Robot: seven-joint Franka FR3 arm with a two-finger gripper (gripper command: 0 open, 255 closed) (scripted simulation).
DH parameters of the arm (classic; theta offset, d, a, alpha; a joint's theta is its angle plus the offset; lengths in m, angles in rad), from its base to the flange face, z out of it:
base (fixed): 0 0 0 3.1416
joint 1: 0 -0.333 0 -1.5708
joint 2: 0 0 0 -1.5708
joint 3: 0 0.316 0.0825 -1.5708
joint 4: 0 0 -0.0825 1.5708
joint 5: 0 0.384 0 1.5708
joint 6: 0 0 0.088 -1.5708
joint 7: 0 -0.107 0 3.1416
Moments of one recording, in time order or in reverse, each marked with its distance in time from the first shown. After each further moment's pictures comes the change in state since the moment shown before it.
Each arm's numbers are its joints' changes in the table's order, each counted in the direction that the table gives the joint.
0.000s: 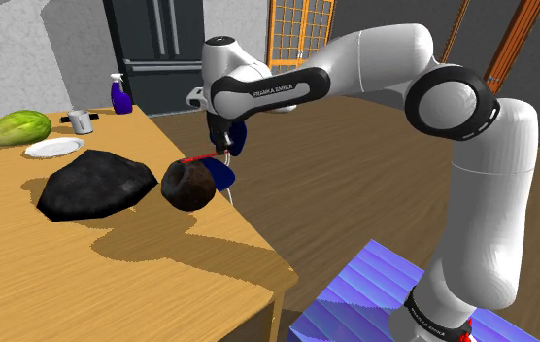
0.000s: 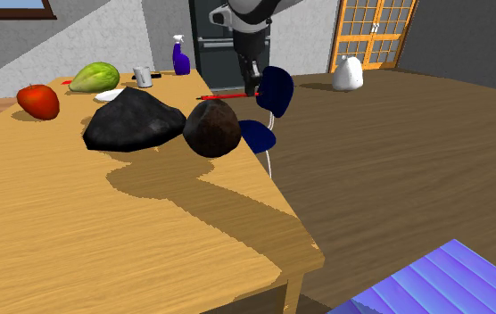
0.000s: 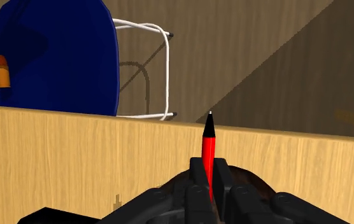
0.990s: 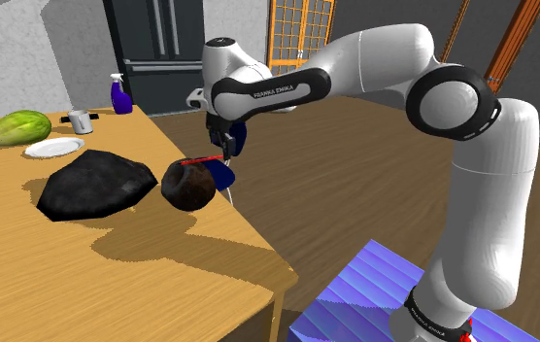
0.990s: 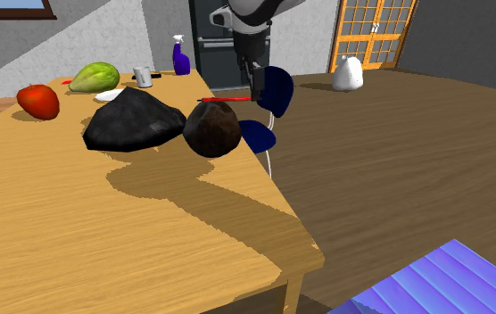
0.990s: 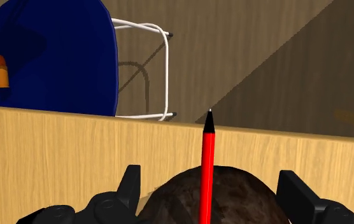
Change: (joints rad) arm 0.001 0.005 0.000 0.012 0.000 0.008 -0.002
